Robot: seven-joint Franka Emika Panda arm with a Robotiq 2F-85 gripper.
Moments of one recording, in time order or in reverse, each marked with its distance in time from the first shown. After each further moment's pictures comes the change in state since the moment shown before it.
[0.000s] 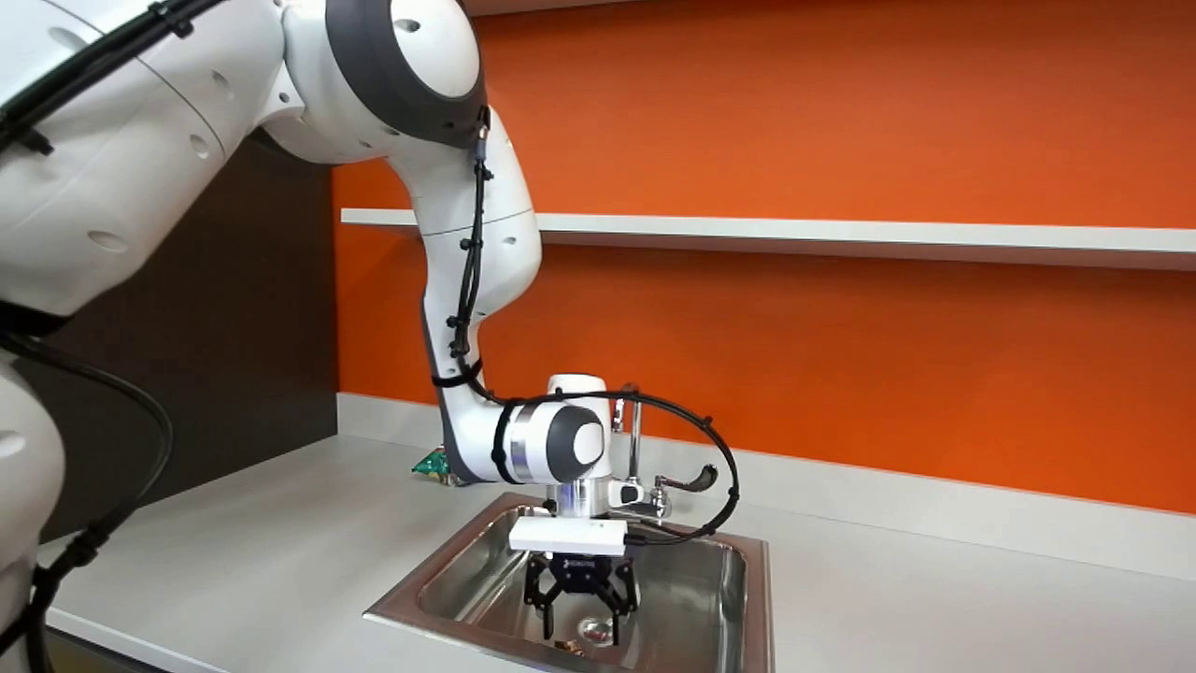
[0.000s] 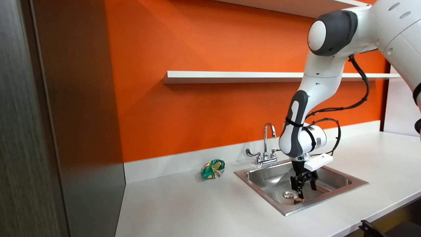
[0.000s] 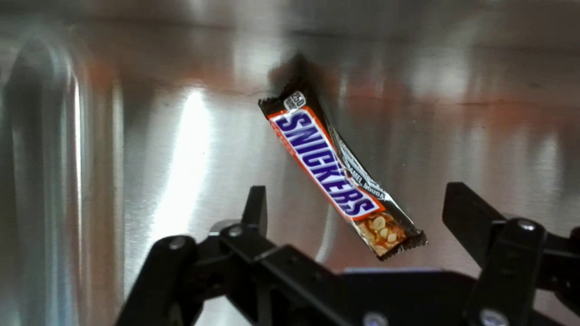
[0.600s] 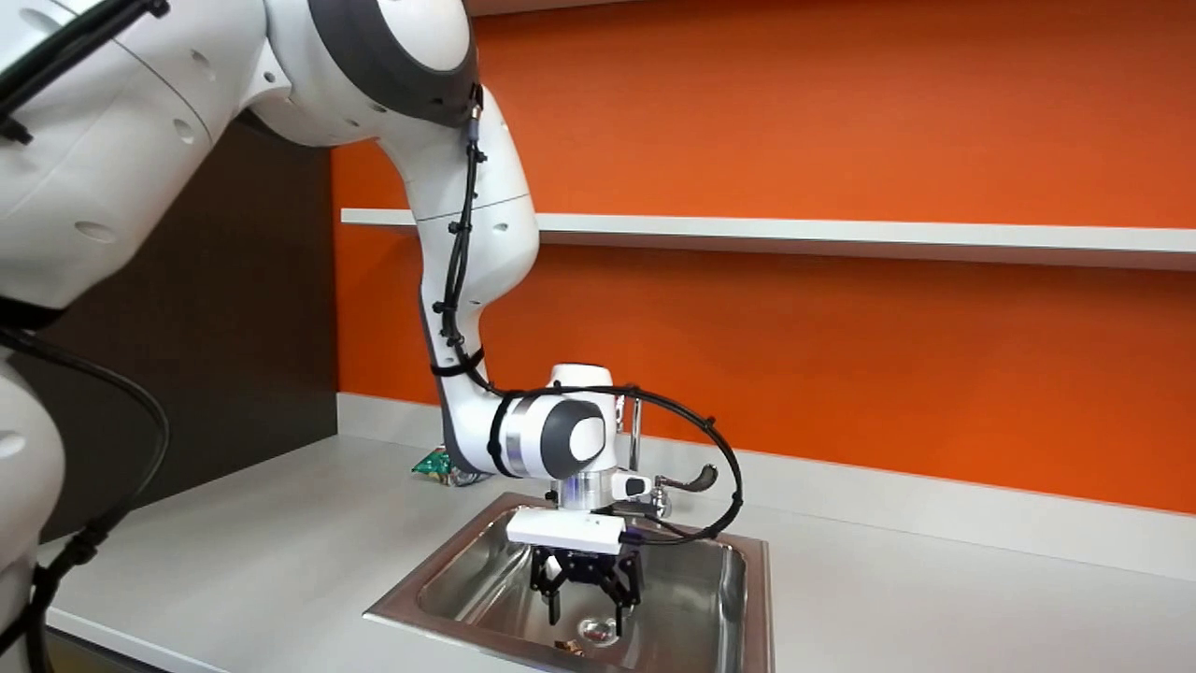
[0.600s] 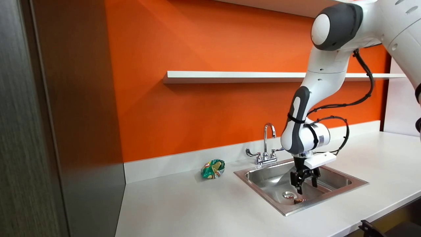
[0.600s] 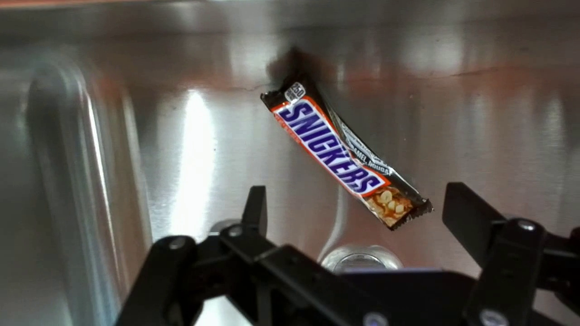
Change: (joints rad) arm 0.000 -0.046 -0.014 -0.047 0.073 0.066 0.035
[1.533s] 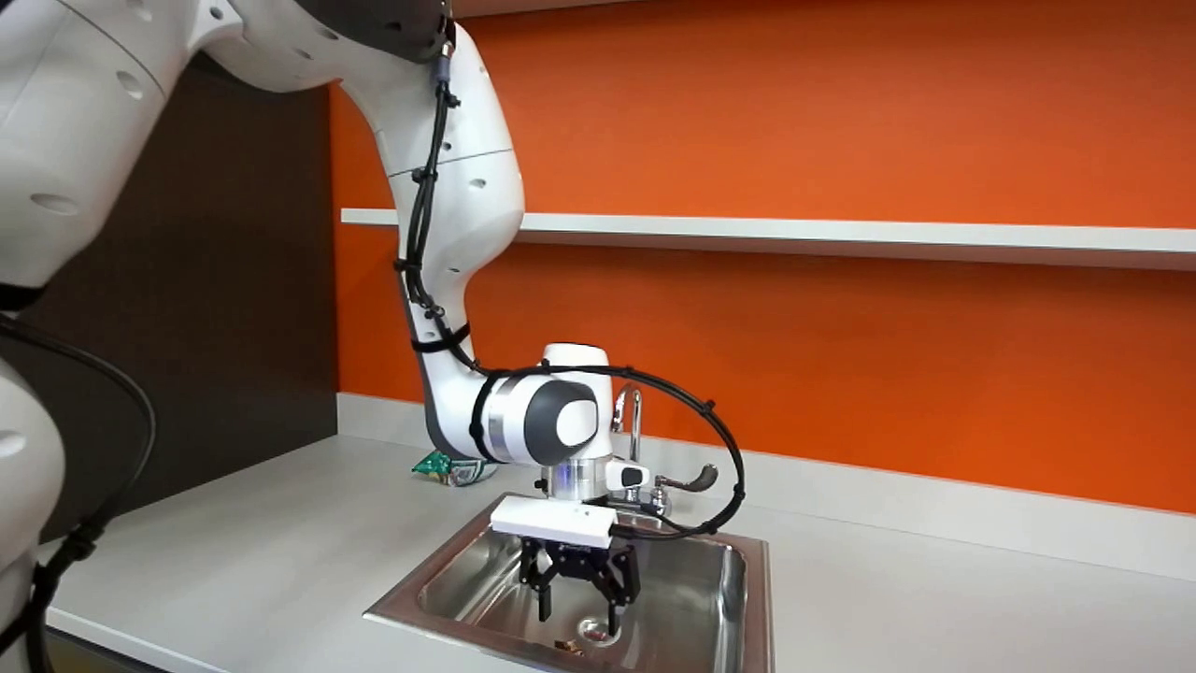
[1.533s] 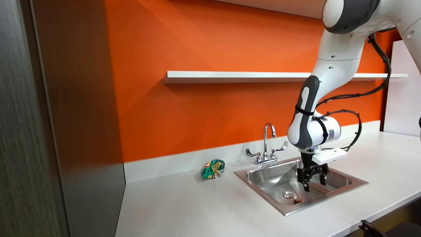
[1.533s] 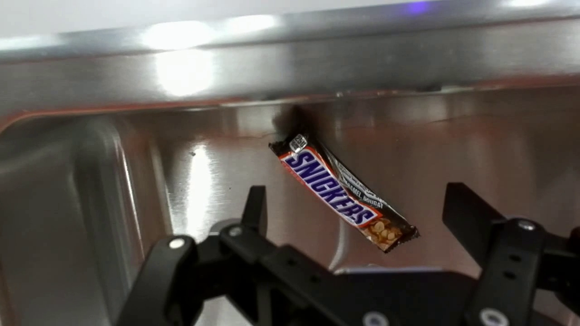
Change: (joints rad) arm 0.000 -0.138 -0.028 -0.141 0.001 0.006 0.000
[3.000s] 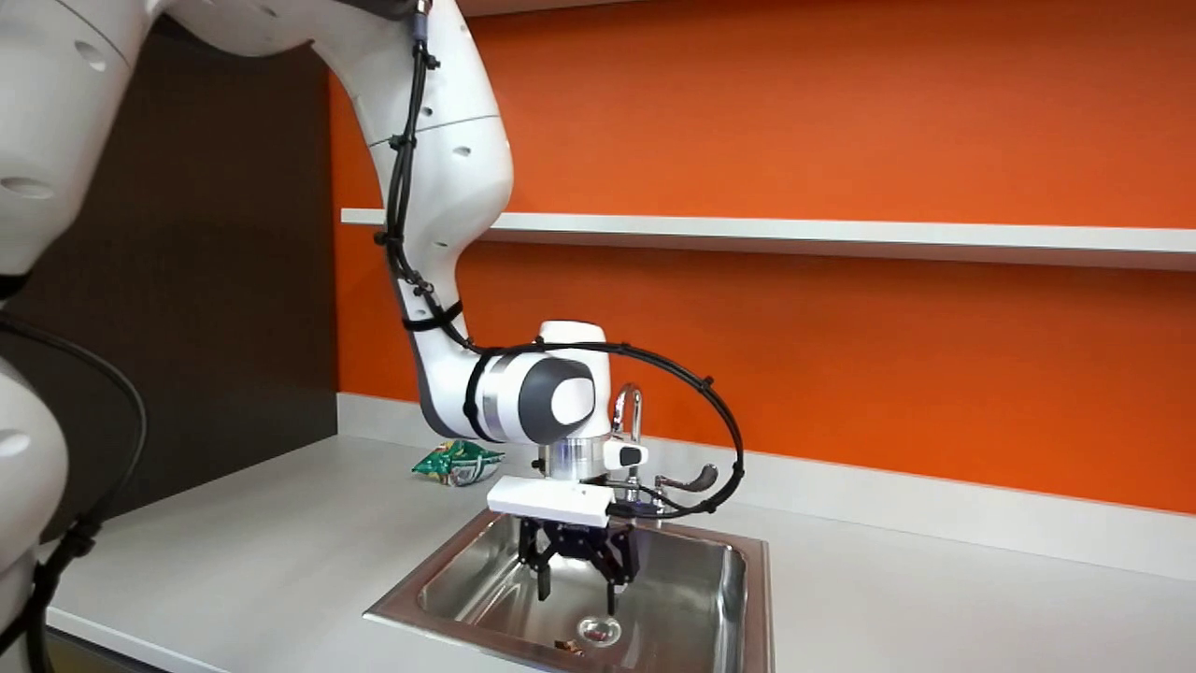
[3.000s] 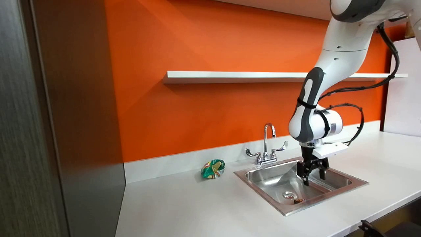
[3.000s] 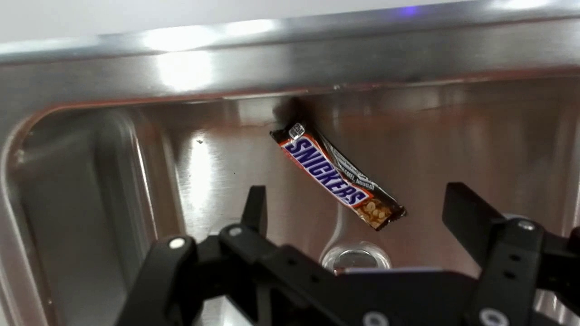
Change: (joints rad) arm 0.009 -0.081 -0.009 -0.040 0.000 -0.010 0.000
